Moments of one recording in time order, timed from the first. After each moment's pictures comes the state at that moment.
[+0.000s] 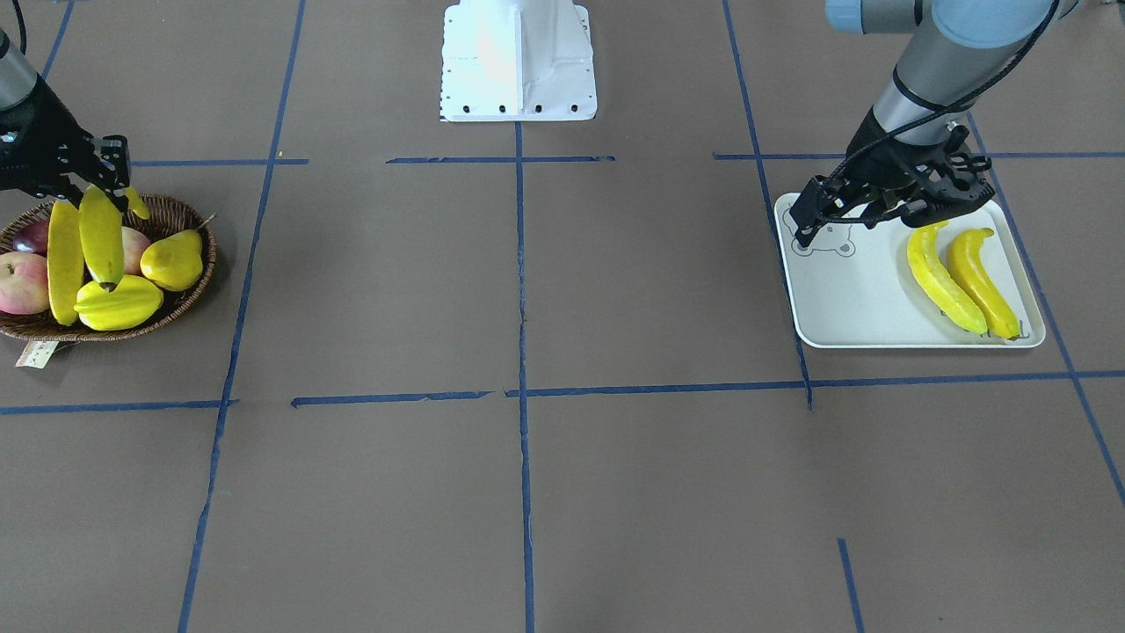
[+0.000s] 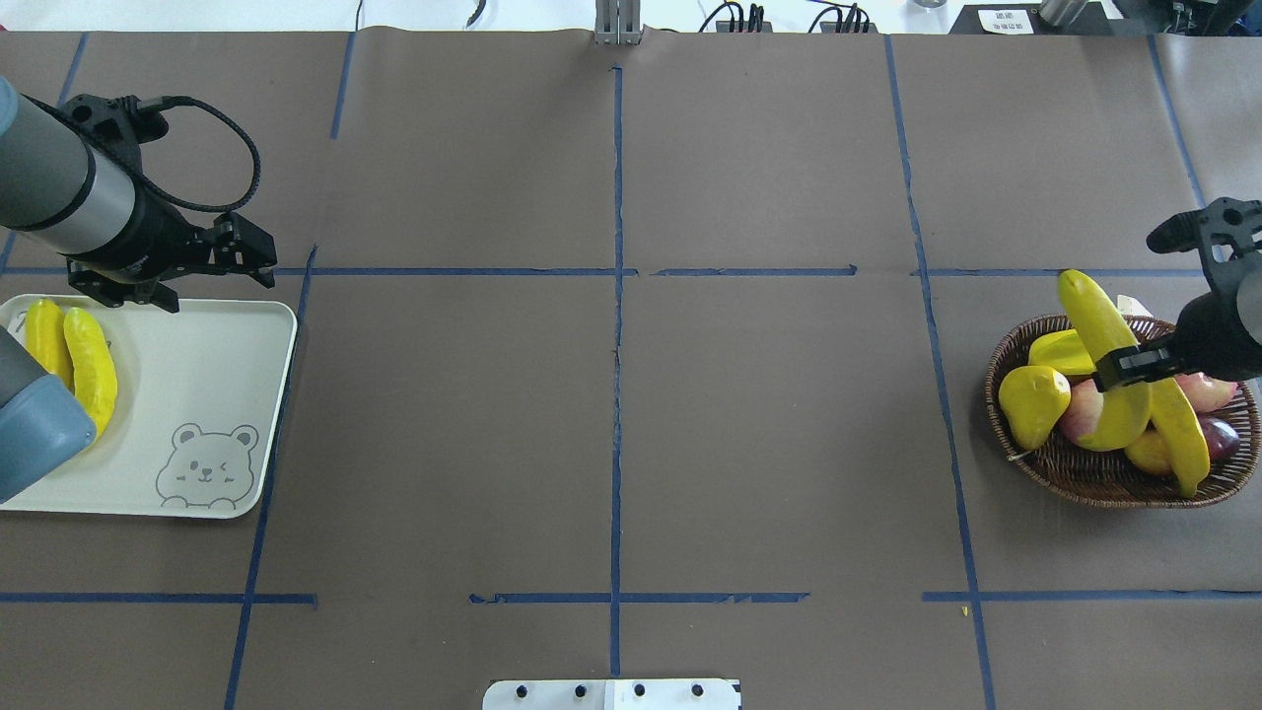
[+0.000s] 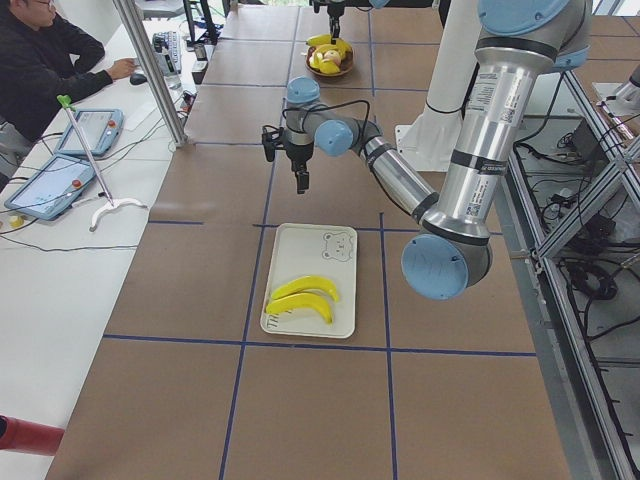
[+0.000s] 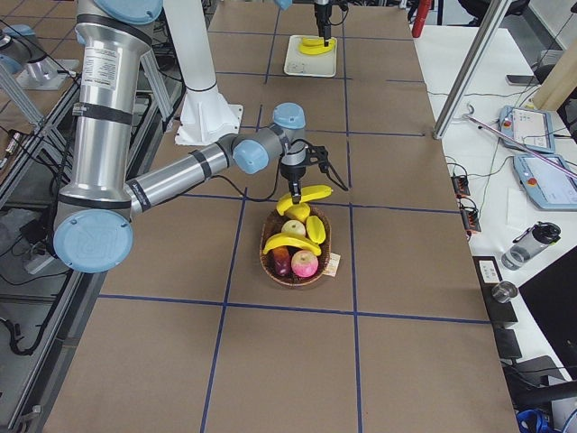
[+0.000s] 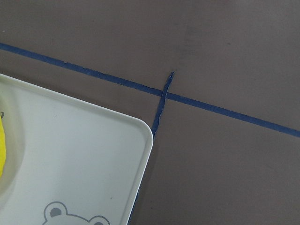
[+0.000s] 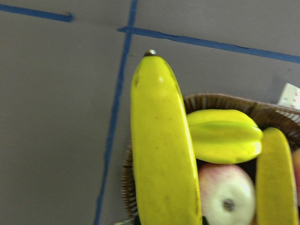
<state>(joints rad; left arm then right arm) -0.89 -1.84 -2.03 -1.53 -2.08 -1.19 0.94 -1.67 2.15 -1.43 2.17 0.66</state>
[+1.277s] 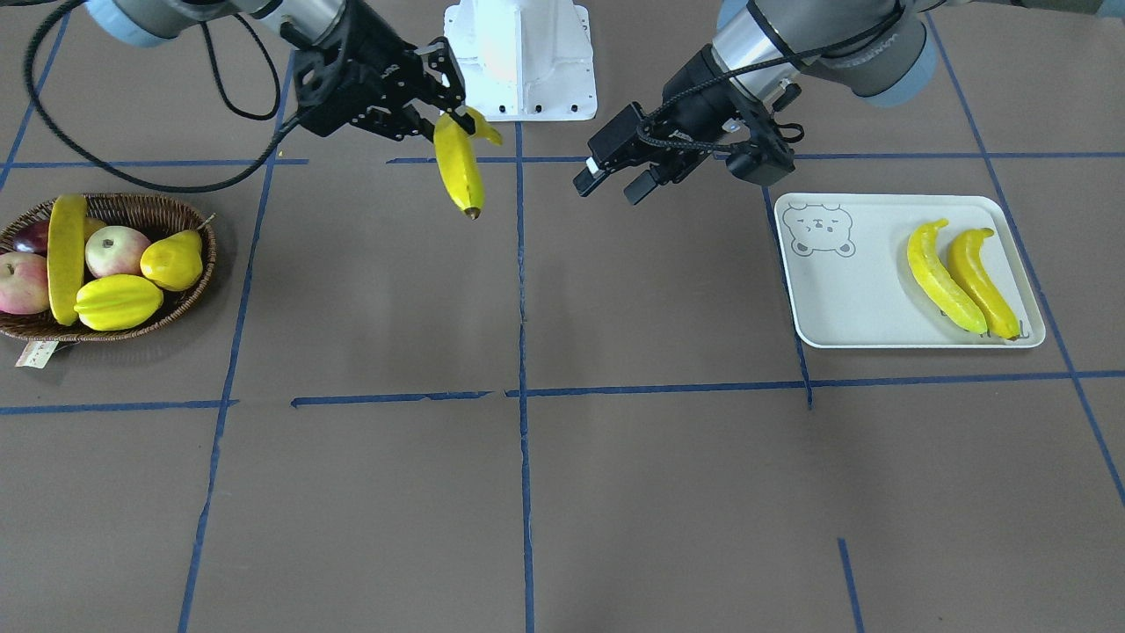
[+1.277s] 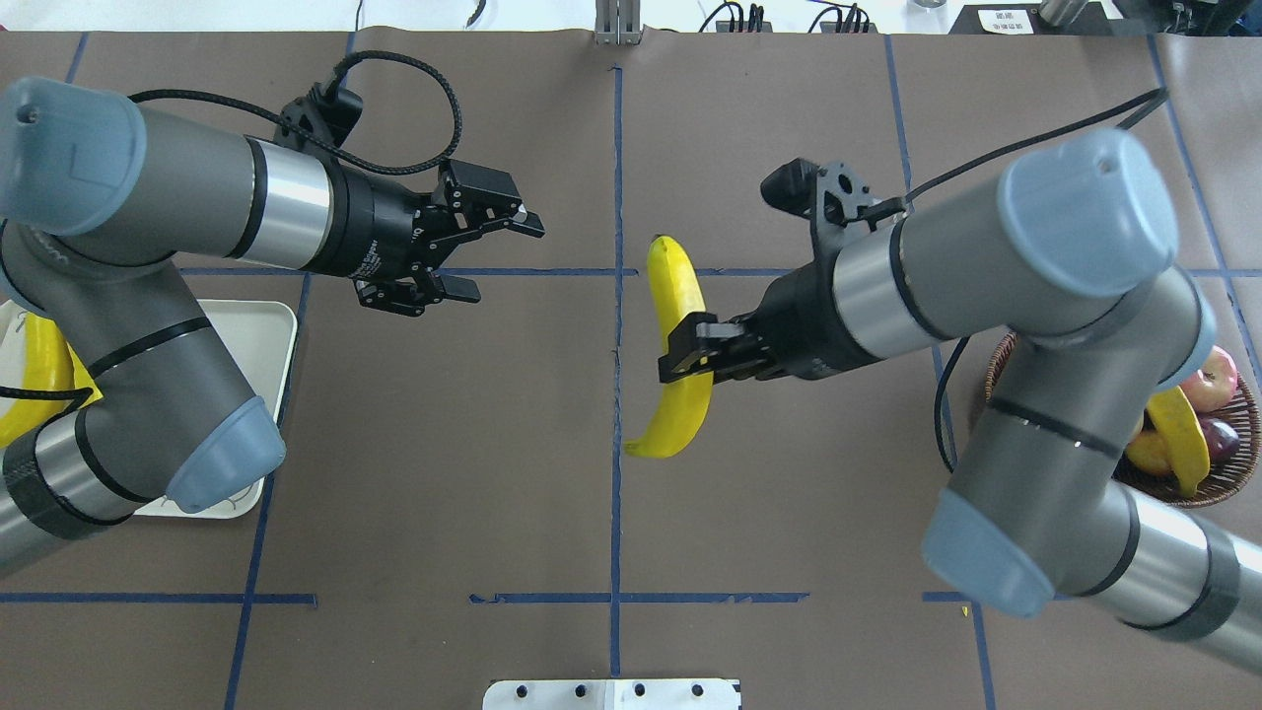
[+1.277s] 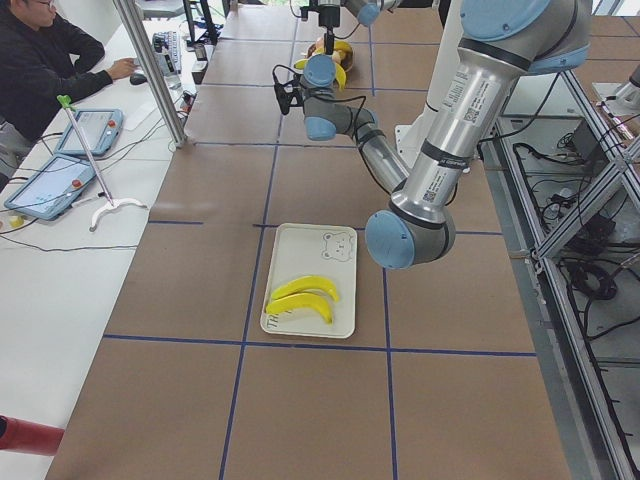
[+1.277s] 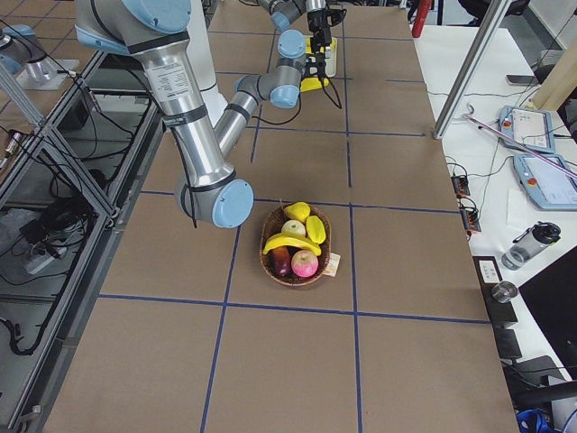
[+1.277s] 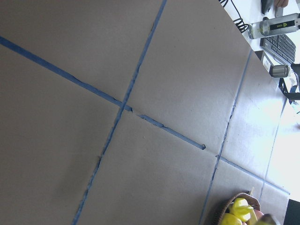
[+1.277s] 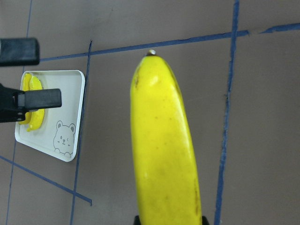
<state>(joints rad) -0.72 -2.07 -1.86 -2.29 -2.07 -1.87 0.56 -1.12 2.03 -1.11 2.06 1.36</state>
